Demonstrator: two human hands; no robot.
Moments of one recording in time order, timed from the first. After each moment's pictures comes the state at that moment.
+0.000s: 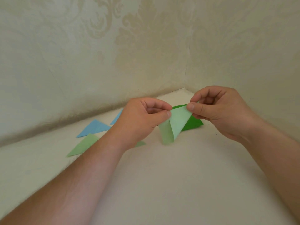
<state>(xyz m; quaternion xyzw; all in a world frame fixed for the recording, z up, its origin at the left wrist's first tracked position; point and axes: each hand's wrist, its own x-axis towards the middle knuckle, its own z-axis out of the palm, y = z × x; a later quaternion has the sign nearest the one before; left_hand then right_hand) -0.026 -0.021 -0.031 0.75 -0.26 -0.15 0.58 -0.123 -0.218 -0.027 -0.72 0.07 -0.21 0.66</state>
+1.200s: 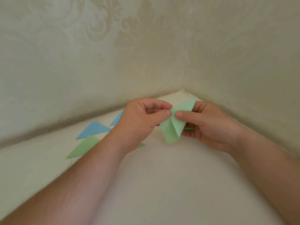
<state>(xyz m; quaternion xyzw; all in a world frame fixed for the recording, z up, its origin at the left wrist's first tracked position) -0.033 -0.024 -0.029 0.69 -0.26 -0.17 0.66 -0.120 -0.202 -0.044 -0.67 0.07 -0.05 0.73</state>
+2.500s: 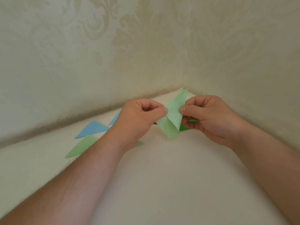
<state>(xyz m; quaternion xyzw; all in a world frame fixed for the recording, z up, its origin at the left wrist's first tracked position) -0.027 -0.027 -0.033 0.72 -0.23 -0.16 0.63 -0.118 -0.206 -0.037 -0.69 0.12 -0.12 0.70</state>
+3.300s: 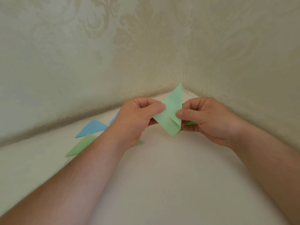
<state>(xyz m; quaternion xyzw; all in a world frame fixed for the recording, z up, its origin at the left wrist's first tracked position) -0.023 -0.028 -0.035 0.65 -0.20 -0.21 0.70 -0.120 -0.201 -0.035 -0.73 0.11 -0.07 0.67</state>
